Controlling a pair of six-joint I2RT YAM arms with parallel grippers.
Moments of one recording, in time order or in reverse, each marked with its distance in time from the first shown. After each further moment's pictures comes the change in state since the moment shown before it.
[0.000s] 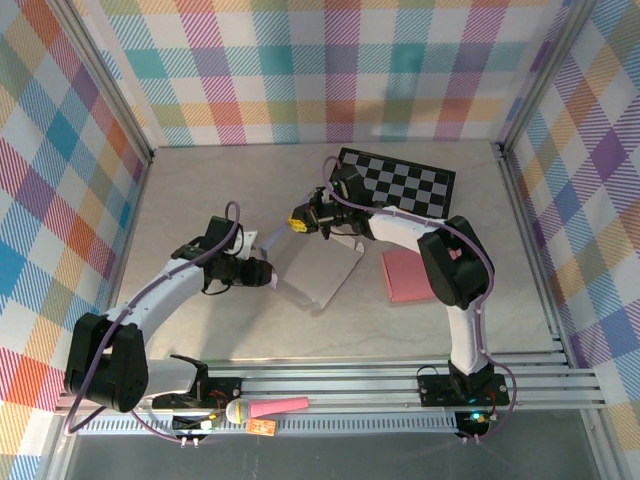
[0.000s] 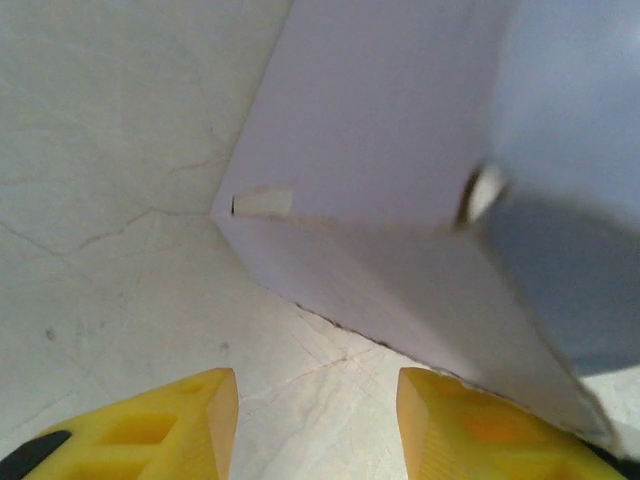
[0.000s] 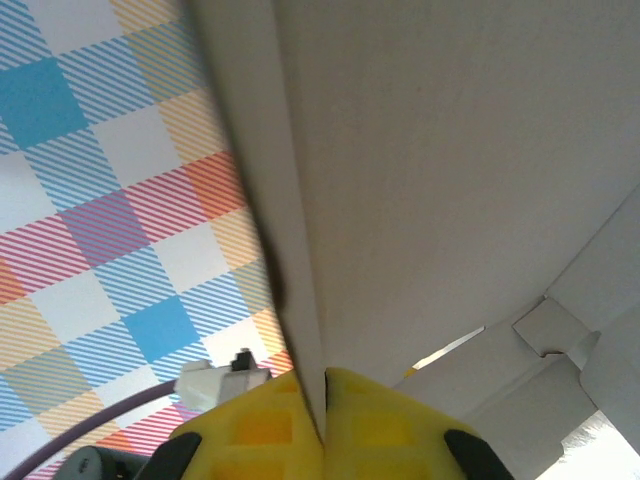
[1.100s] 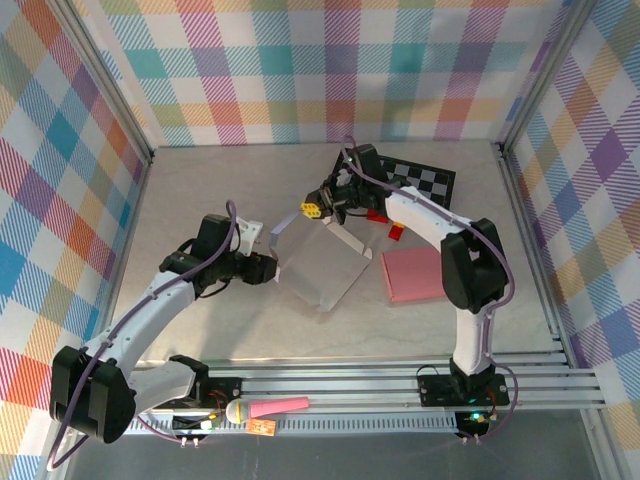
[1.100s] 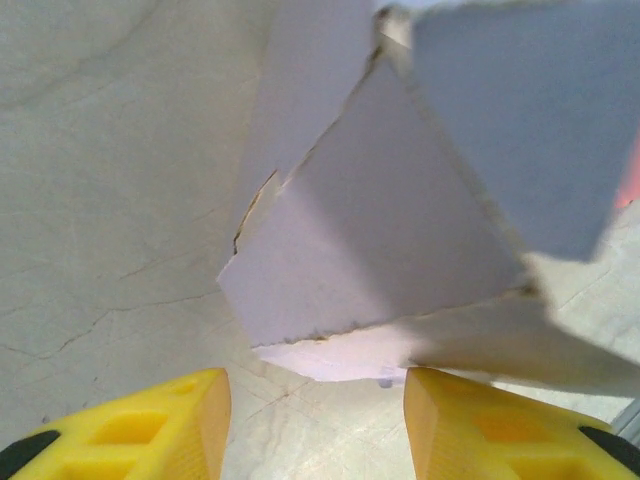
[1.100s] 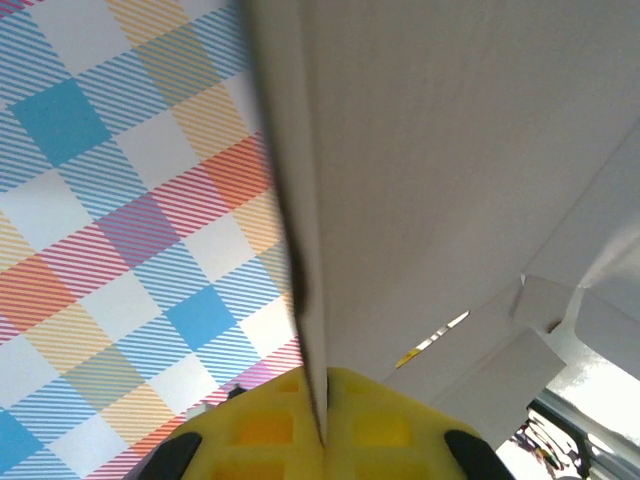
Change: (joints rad) left arm -0.051 -0.153 0.034 0.018 0.037 0.138; right arm -0.073 -0.097 0.151 -0.403 -0.067 -0.020
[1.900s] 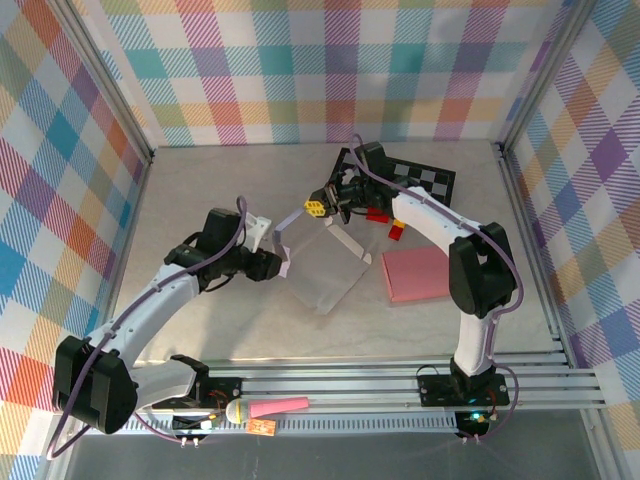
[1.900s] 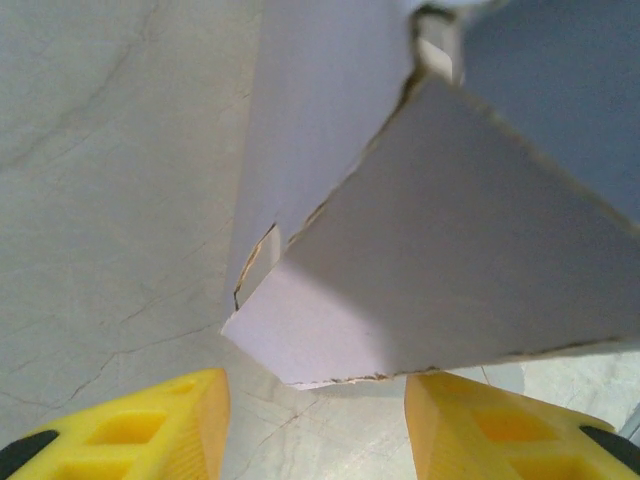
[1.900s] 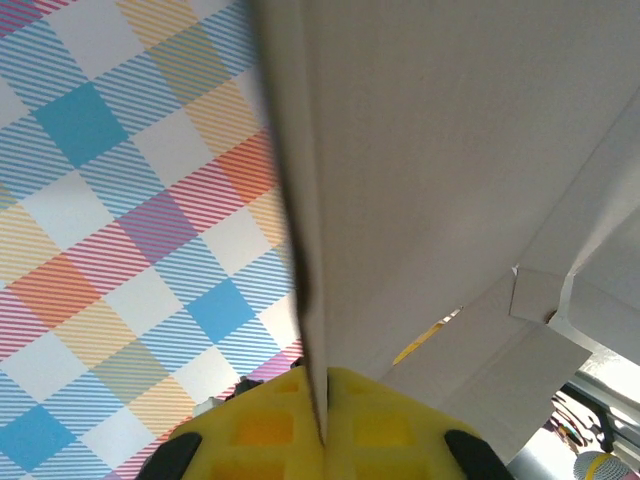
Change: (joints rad) left arm -0.033 0.052 0.055 0.014 -0.013 0.081; right arm -0.013 -0.047 -0.031 -0.001 -0.014 0.059
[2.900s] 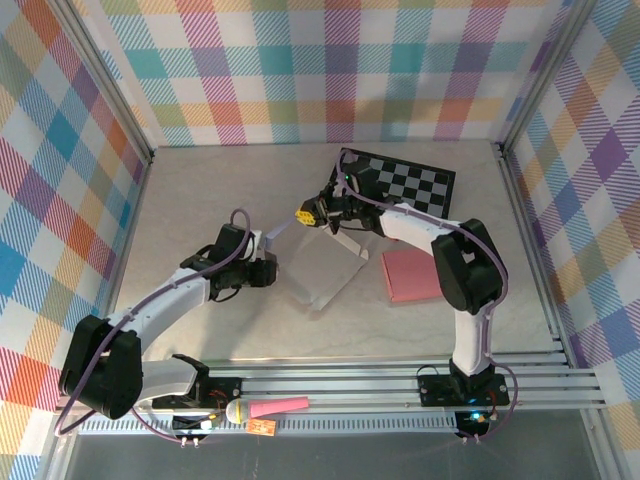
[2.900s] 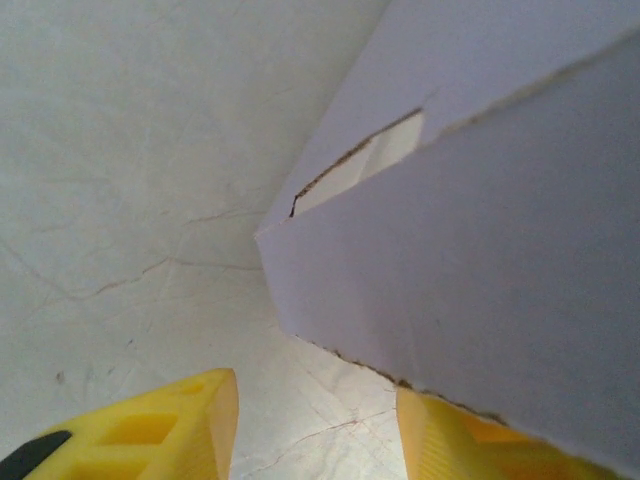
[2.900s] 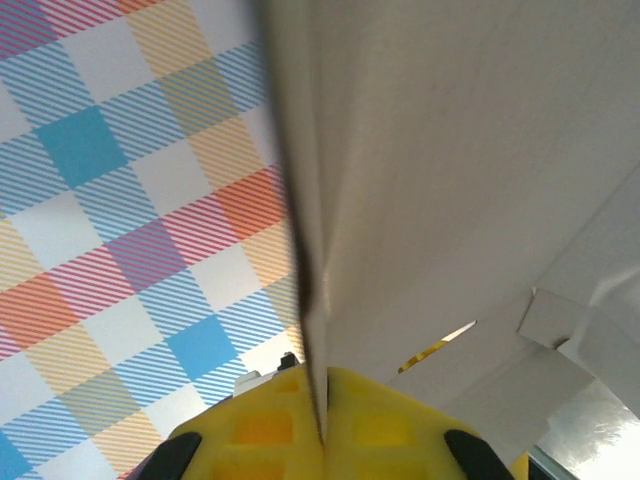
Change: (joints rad) left arm -0.019 0.075 -0.156 0.126 -0.198 -0.330; right arm 0.054 0.062 -0.162 0.370 0.106 0.047
